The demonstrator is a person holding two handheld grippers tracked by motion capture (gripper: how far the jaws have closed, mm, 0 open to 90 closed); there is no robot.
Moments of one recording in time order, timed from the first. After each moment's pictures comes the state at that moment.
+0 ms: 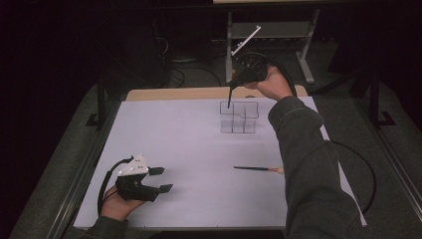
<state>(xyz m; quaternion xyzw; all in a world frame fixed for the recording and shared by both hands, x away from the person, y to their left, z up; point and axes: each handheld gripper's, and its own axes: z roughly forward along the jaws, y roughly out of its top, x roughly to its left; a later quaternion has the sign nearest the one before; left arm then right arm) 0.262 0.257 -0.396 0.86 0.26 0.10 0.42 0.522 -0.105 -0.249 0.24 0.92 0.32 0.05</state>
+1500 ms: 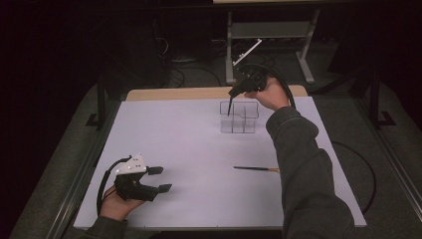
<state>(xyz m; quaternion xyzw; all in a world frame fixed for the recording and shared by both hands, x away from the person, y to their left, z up) 0.264 0.261 -0.396 0.86 0.26 0.09 0.43 0.522 -0.109 -0.284 0.26 0.91 0.33 0.04</state>
